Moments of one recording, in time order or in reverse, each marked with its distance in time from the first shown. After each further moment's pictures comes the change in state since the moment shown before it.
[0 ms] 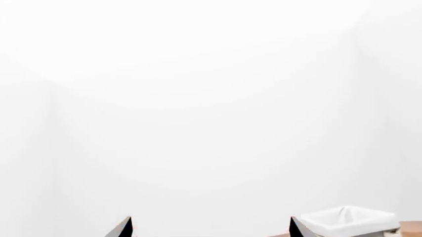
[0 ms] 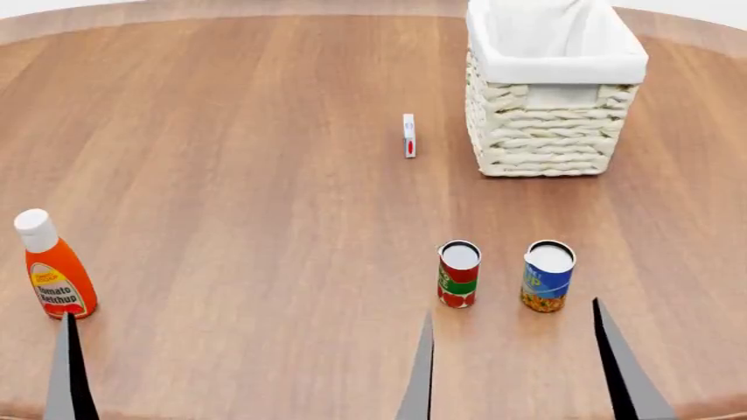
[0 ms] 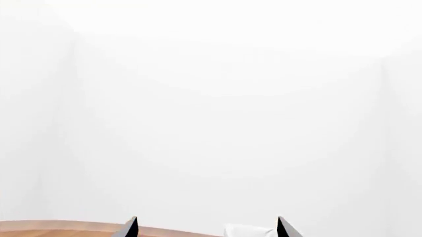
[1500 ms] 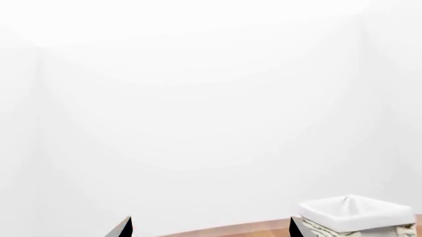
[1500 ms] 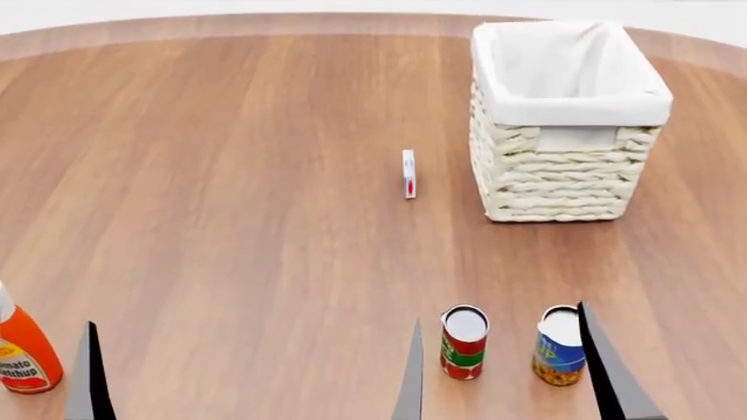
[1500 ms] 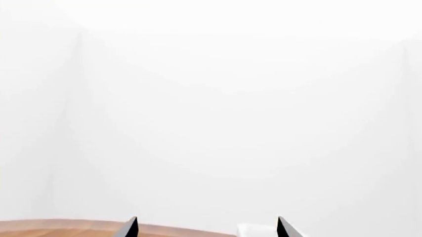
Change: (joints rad) left arm -0.004 -0.034 0.030 -0.067 -0.085 0.000 -0.059; right arm 0.001 0.052 -0.025 0.005 0.068 0.005 0.031
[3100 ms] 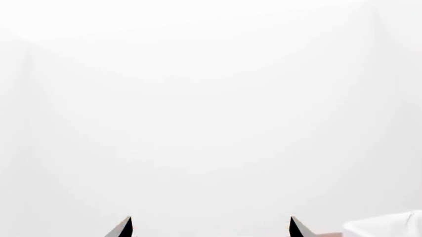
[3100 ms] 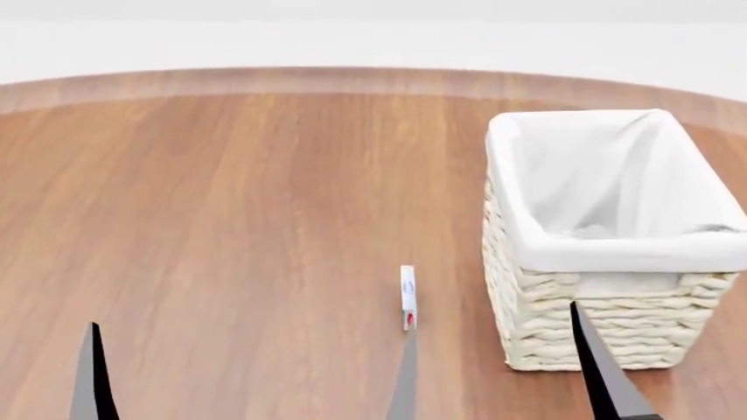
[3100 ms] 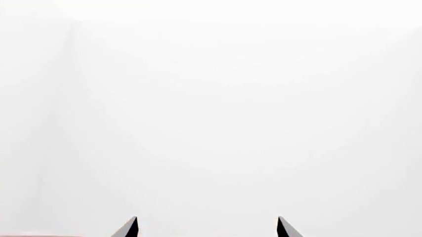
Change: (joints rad) left arm -0.010 -0.041 0.034 -0.020 0.000 0.020 -0.054; right arm 0.014 0.046 -0.038 0.010 0.028 -0.014 0.051
